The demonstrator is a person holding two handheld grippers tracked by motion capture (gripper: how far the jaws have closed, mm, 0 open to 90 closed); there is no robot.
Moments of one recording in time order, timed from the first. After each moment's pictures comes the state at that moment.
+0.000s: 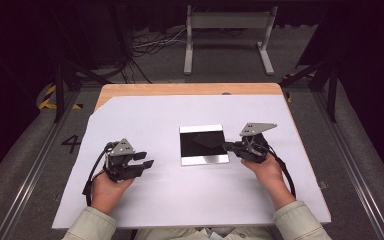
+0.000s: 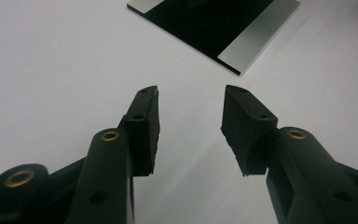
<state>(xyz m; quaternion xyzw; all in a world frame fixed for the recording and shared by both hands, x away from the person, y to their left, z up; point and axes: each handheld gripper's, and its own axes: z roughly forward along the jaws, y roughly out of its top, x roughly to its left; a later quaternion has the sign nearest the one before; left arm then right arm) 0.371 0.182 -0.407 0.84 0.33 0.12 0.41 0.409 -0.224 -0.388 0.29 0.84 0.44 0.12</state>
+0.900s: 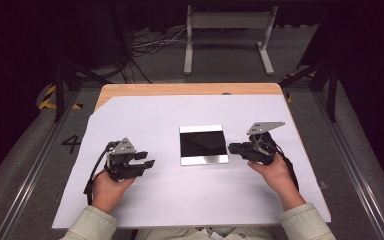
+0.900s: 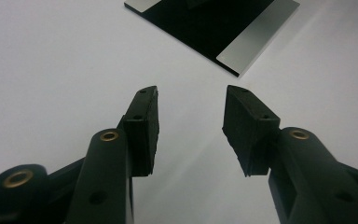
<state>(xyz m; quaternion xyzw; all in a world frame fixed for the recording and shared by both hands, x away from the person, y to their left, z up) 0.375 0.180 -0.409 0.84 0.33 0.11 0.41 0.401 -0.240 -0.374 0.33 0.84 0.42 0.10</state>
